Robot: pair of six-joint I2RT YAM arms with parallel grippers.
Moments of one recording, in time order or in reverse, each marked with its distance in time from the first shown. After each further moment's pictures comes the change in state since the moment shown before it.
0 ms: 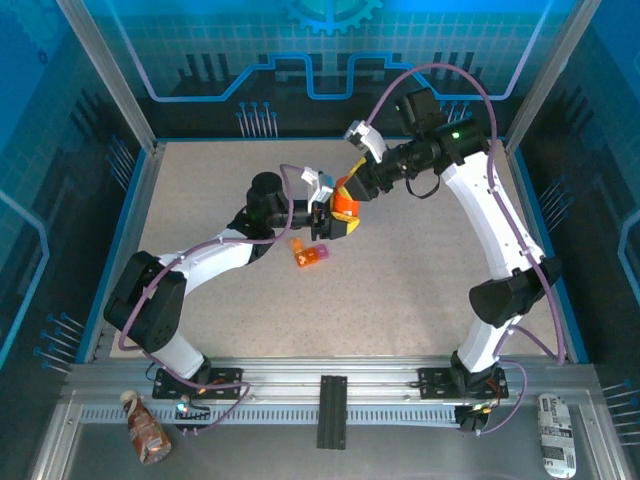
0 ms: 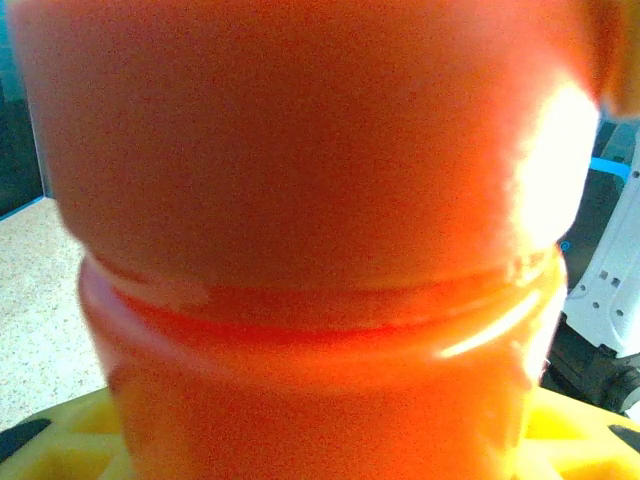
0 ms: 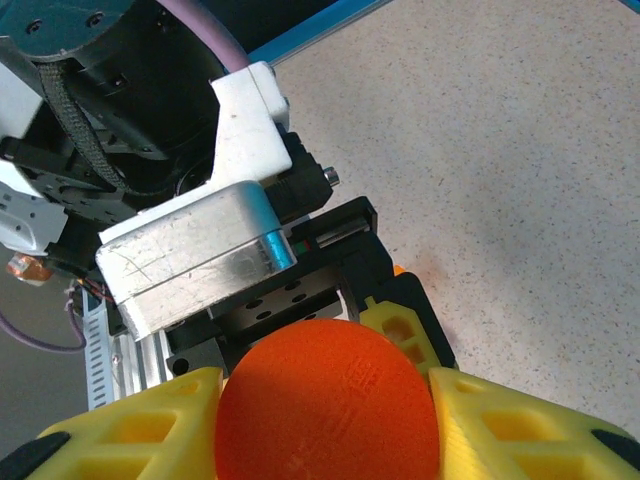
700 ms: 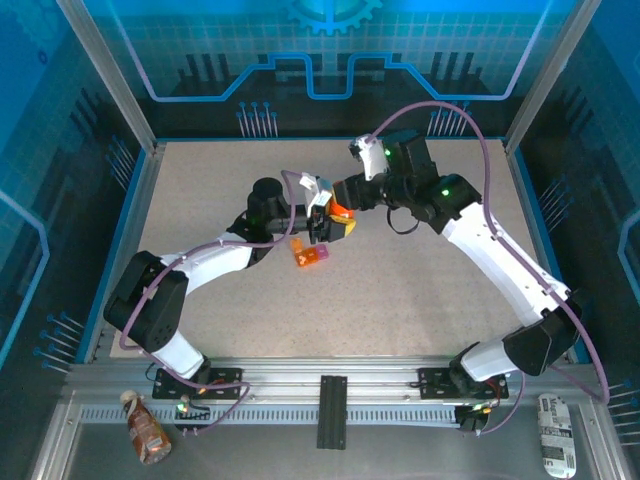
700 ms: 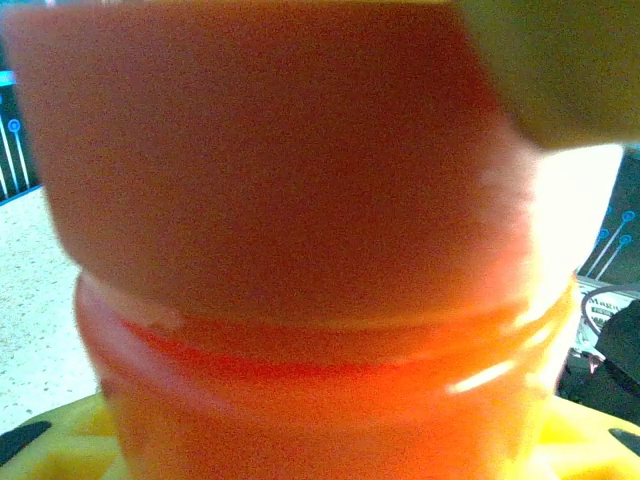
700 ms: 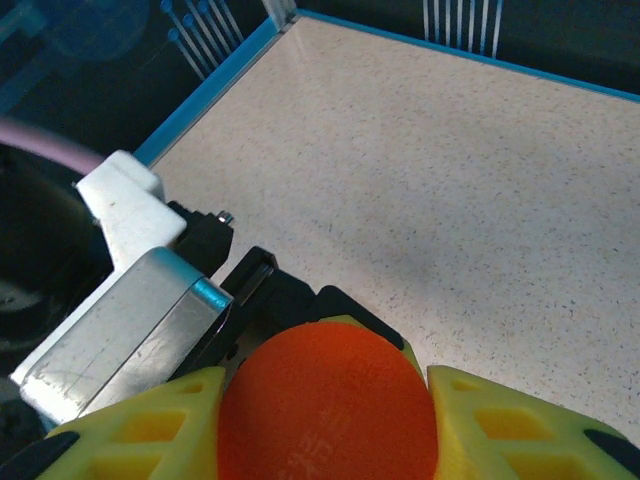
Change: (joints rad) left arm 0.006 0.001 -0.050 -0.022 -0.103 0.040; right arm 0.172 -0.304 -0.555 0.602 0.473 0.573
